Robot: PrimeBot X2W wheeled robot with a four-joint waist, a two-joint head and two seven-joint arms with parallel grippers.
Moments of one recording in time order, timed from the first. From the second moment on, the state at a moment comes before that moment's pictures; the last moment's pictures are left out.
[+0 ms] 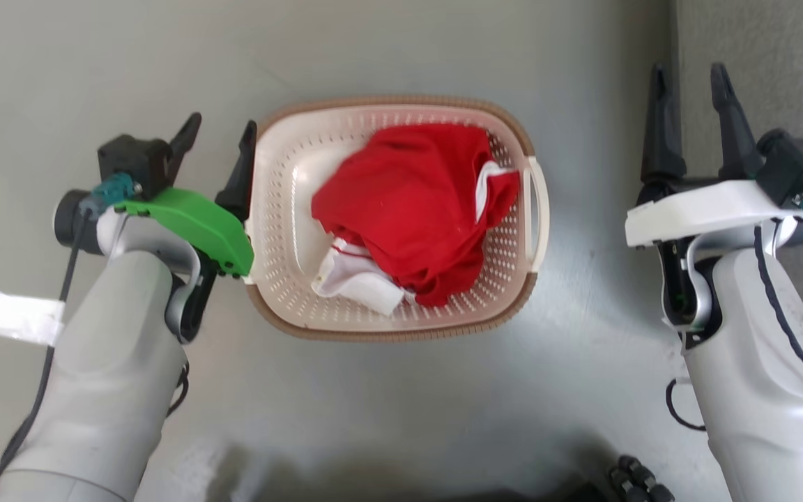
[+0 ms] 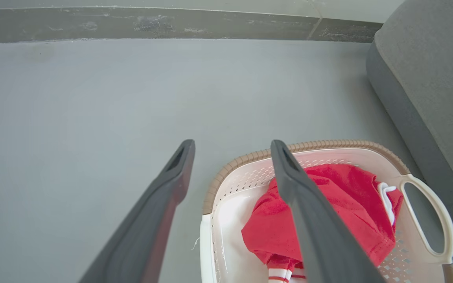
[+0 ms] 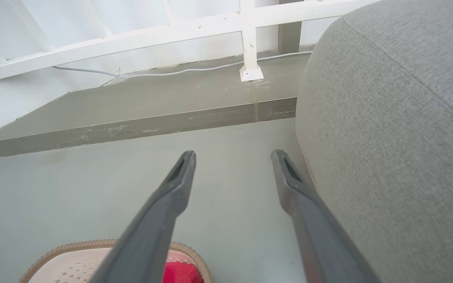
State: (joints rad) left arm -0.75 0.12 -0.49 0.72 -0.52 -0.12 -0.25; right arm -0.44 -0.06 0.13 0.24 0.24 -0.09 -0.25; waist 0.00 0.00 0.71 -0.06
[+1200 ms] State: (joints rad) left arm -0.38 0.18 -0.42 0.33 -0.42 -0.01 -0.25; right arm -0.18 -0.07 0.10 0.21 0.21 -0.07 -0.25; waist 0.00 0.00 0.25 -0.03
